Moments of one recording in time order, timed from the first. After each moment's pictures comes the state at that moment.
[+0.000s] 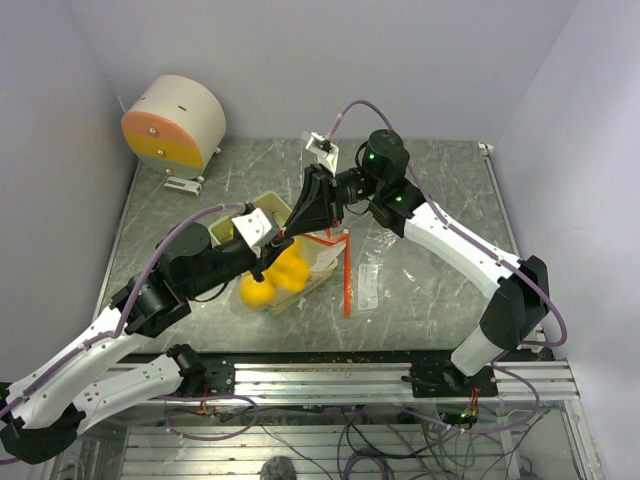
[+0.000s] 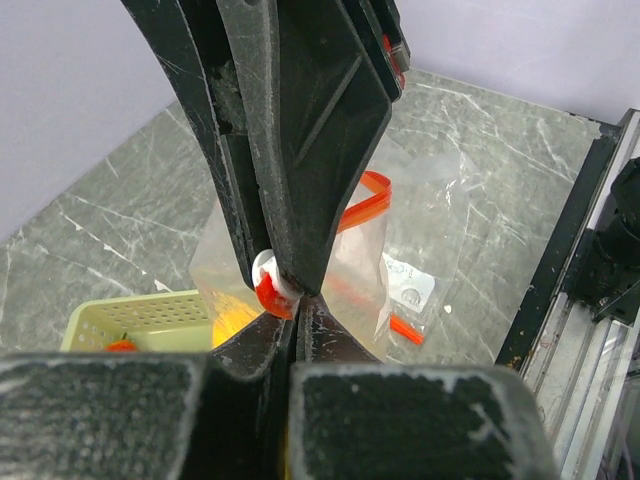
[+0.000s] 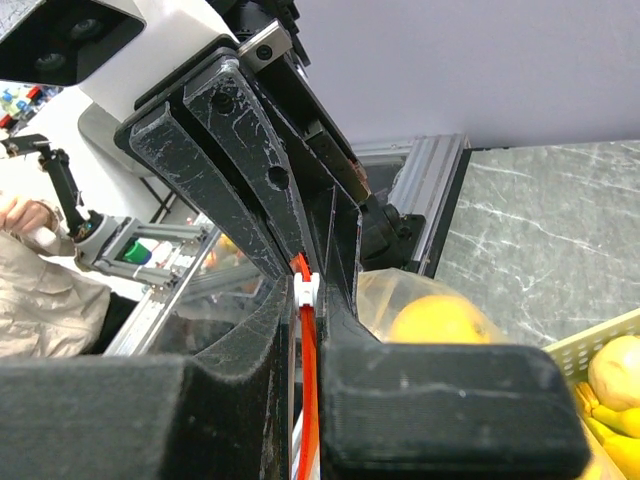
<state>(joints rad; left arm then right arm) -0.87 0.77 0.99 -0.32 0.09 0.10 0.70 1.61 1.45 0.30 -1.31 0.55</state>
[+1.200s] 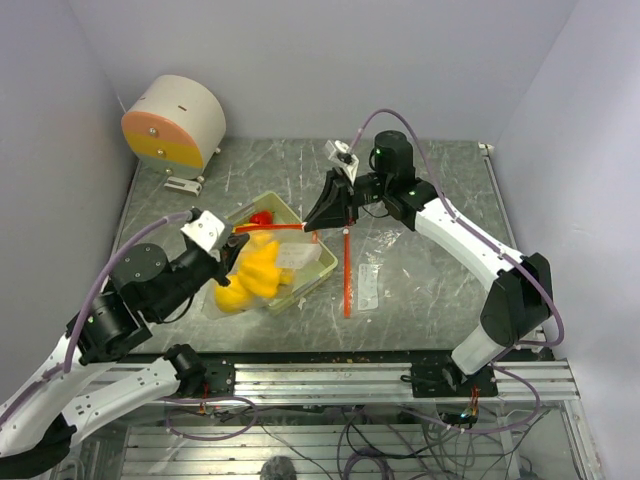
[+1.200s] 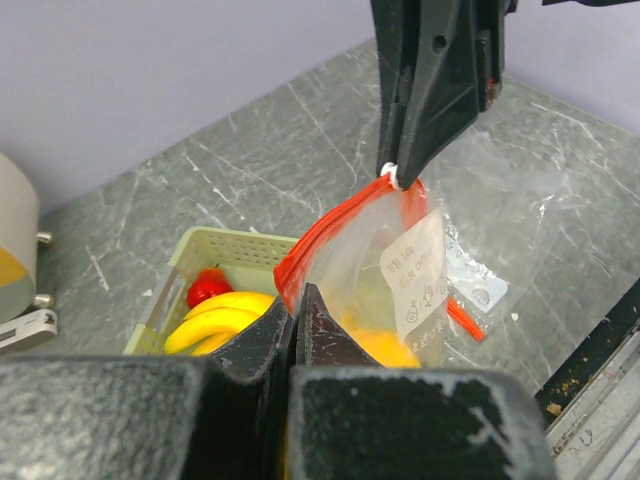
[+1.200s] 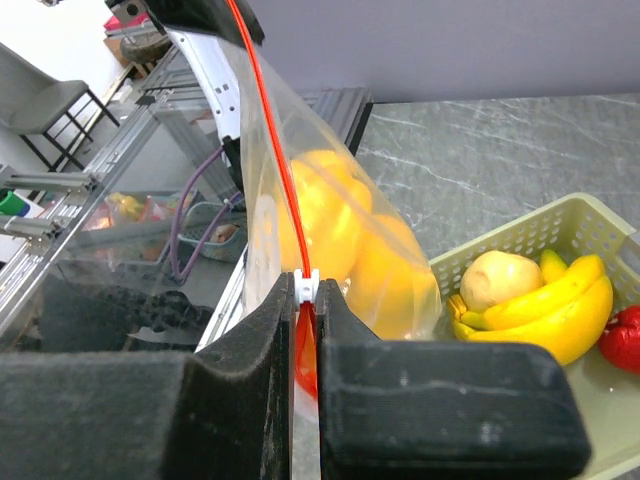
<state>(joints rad) -0.87 0.60 1.03 -0.51 -0.20 0.07 0.56 1.61 1.39 -0.01 -1.34 0.01</state>
